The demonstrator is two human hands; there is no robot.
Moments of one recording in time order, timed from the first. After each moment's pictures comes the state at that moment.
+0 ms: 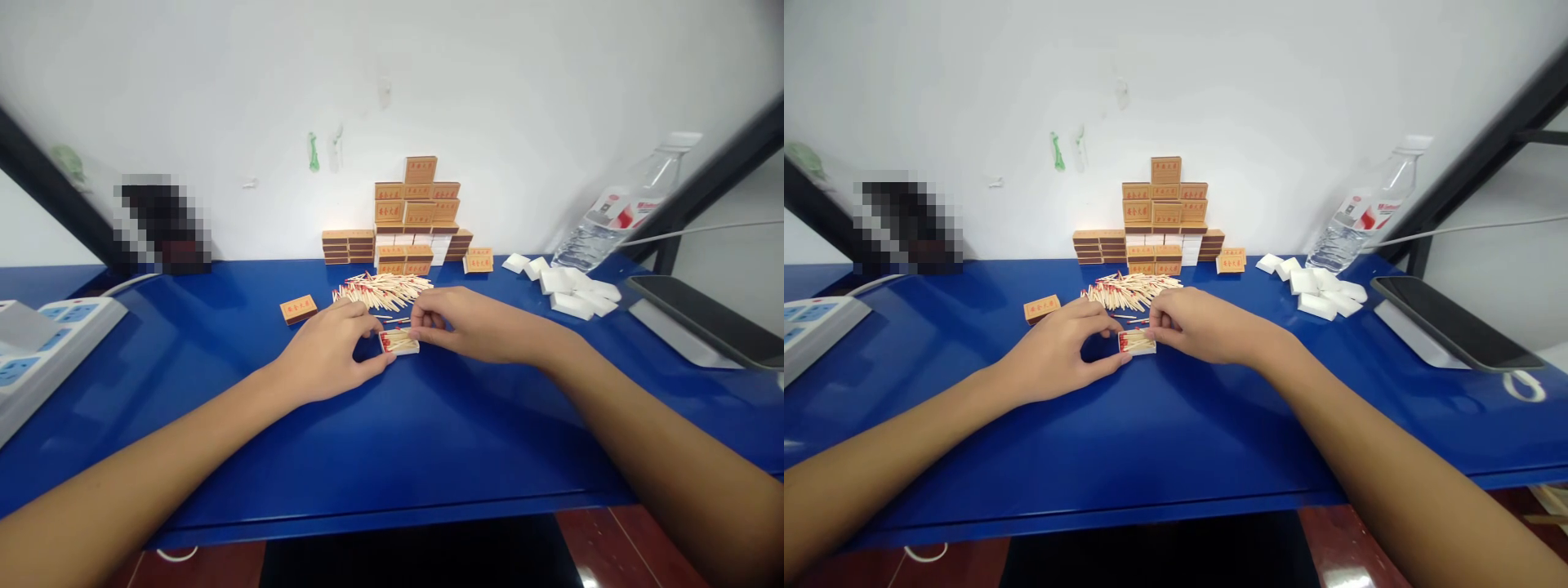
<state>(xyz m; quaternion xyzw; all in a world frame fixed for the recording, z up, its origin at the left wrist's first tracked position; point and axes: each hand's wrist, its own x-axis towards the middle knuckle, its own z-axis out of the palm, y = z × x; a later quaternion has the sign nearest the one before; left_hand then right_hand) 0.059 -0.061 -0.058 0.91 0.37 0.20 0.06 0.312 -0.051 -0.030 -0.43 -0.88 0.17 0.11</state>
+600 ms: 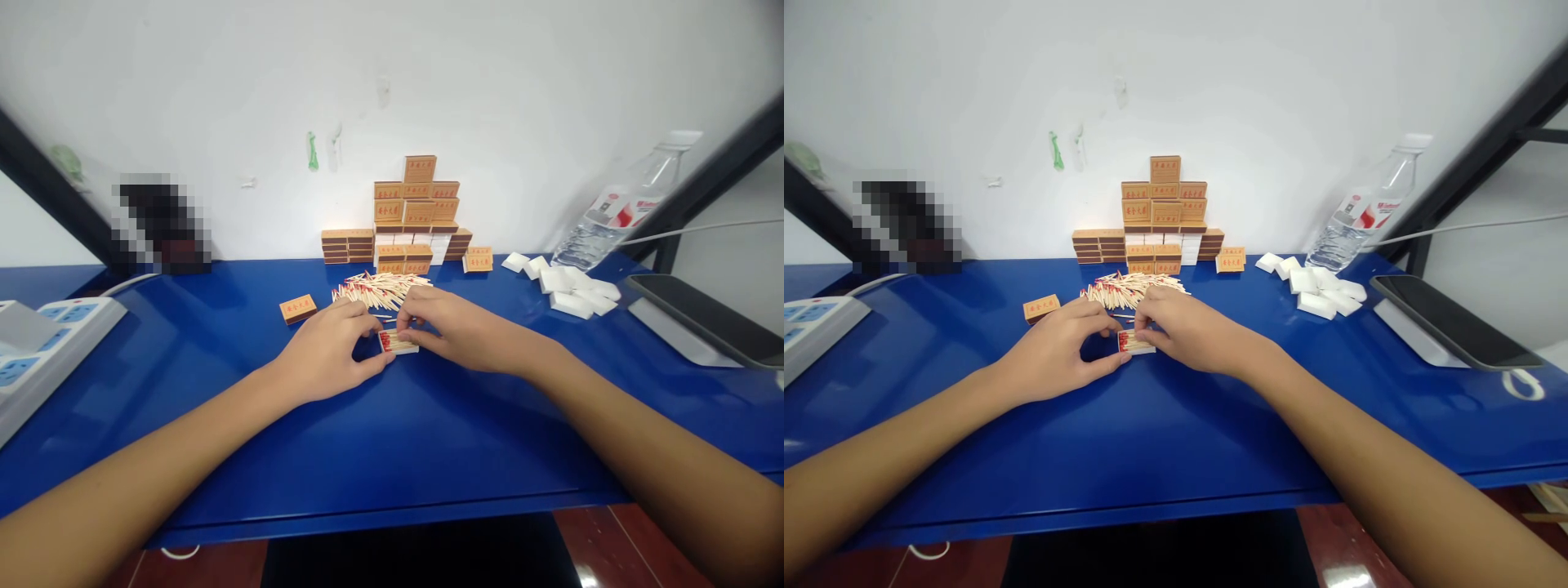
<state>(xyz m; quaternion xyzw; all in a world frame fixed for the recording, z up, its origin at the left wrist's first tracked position) 0.059 -0.061 -0.058 0.91 0.37 0.19 0.06 0.301 -0.054 -0.041 -0.37 -0.90 0.17 0.18</state>
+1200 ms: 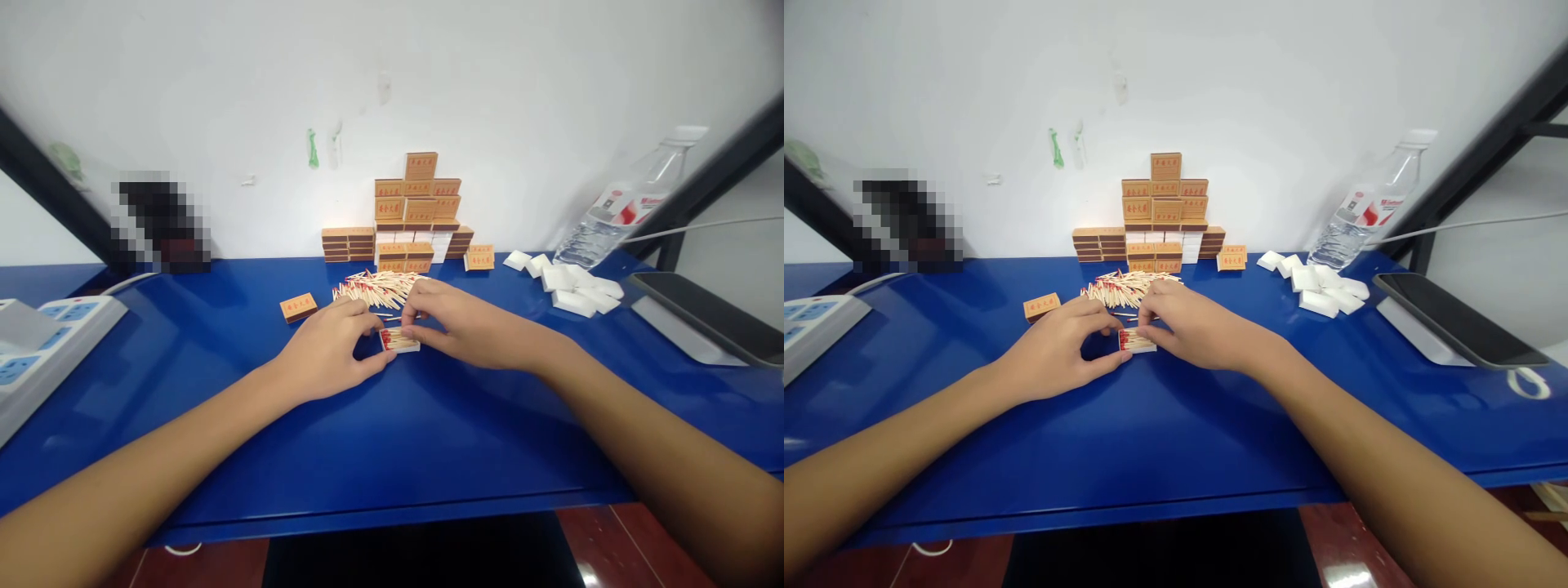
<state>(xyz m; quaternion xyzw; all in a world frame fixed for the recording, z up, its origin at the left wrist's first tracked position) 0.059 -0.060 -0.058 0.91 0.37 0.19 0.06 0.304 -0.057 -0.038 -0.38 -0.89 0.17 0.17</state>
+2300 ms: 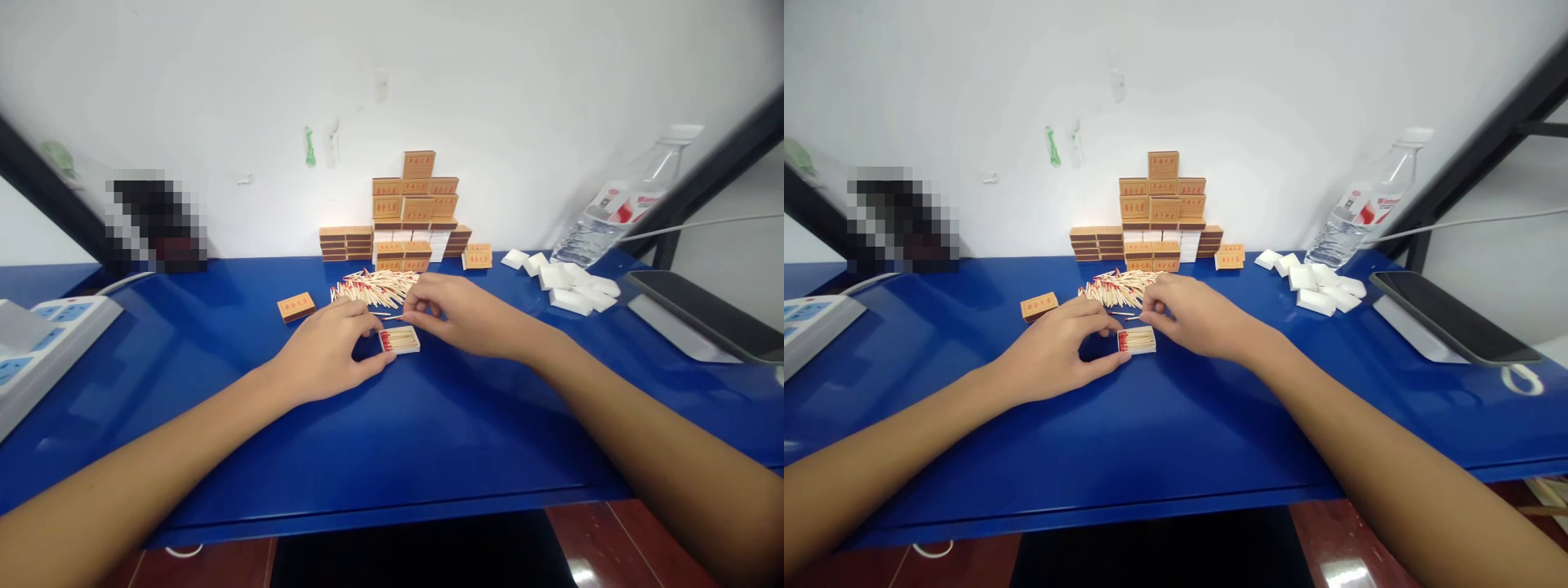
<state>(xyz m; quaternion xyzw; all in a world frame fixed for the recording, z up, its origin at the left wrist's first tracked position) 0.059 -0.062 -0.058 0.91 0.36 0.20 0.06 0.307 -0.046 -0.042 -0.41 -0.88 0.12 0.19</state>
